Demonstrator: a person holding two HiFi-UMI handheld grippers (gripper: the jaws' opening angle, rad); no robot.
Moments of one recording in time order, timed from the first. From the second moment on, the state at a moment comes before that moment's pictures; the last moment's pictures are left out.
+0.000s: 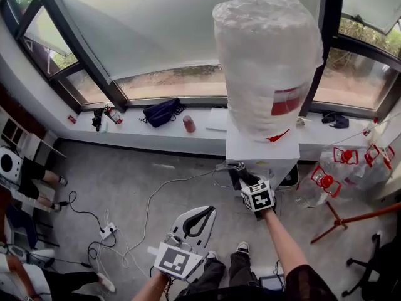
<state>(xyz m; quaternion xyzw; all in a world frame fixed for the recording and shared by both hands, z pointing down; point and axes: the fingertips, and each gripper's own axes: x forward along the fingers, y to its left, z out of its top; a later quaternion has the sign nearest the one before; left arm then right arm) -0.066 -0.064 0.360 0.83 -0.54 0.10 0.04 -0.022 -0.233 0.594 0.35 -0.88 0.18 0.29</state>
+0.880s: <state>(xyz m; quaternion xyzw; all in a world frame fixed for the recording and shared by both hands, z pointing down) -0.015 -0.098 0.452 0.88 -0.45 0.10 0.06 0.219 -0.290 0.628 0.53 -0.77 0.19 0.29</state>
